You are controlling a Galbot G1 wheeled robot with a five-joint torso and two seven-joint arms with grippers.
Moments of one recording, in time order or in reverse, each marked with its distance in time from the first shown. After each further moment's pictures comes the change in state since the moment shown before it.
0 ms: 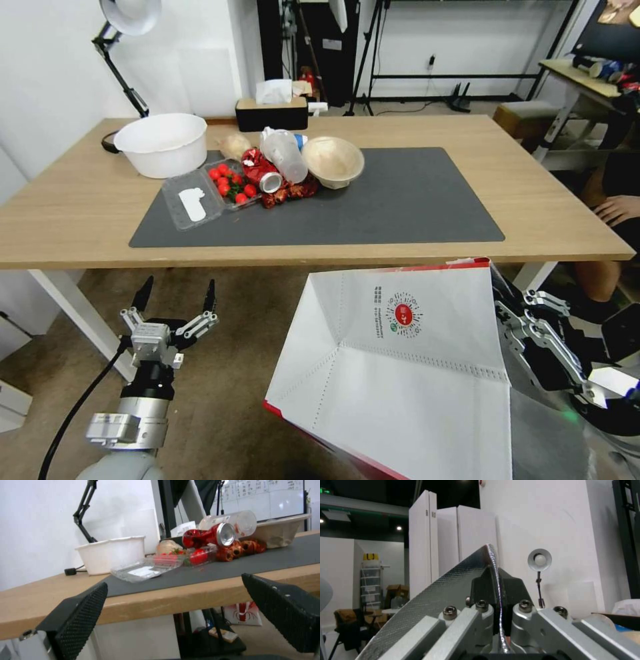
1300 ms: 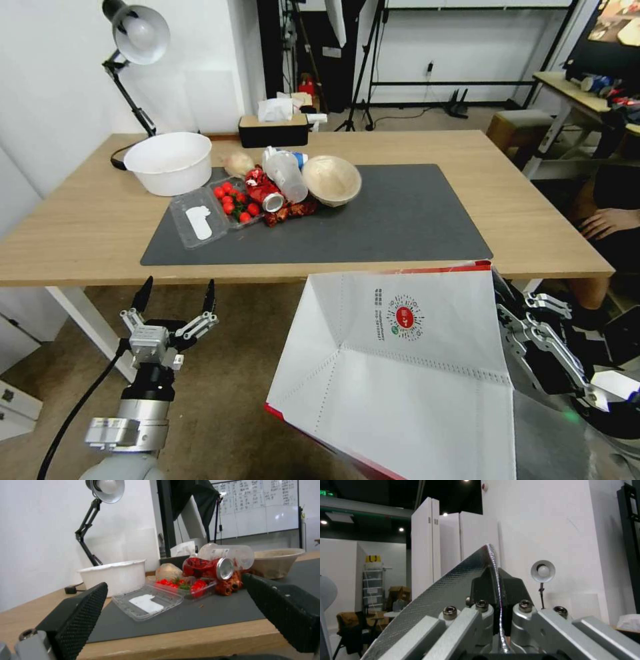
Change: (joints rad) left arm -0.003 0.003 0.005 0.017 -0.026 -0.055 0.014; right arm -0.003 0.005 0.003 0.000 0.000 0.002 -0.018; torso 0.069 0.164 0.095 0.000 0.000
